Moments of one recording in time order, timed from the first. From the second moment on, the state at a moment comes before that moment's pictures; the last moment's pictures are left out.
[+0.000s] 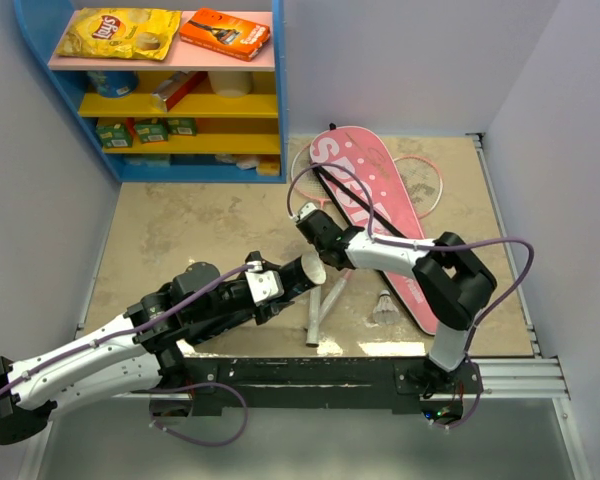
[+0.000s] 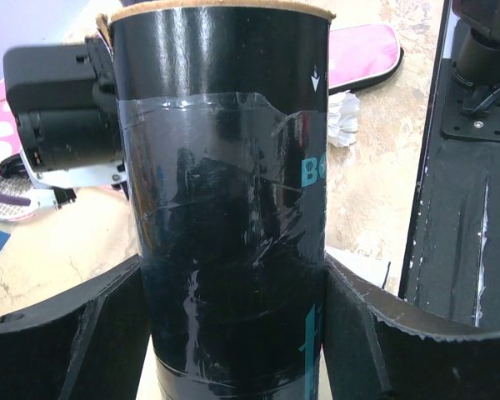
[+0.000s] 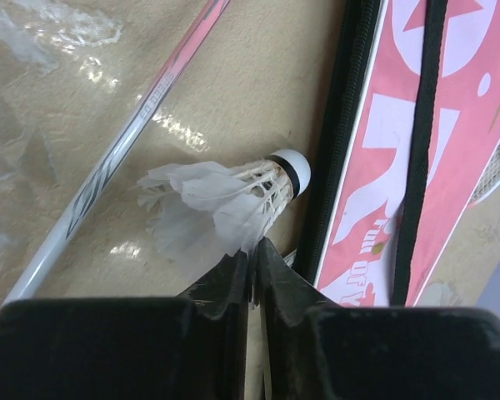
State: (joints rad) left arm -1.02 0.69 0.62 -0.16 0.13 0.27; right arm 0.81 1.79 1.10 -0.34 0.60 -0.13
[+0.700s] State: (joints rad) left arm -1.02 0.70 0.62 -0.16 0.13 0.27; right arm 0.81 1.49 1.27 -0.46 0.66 0.02
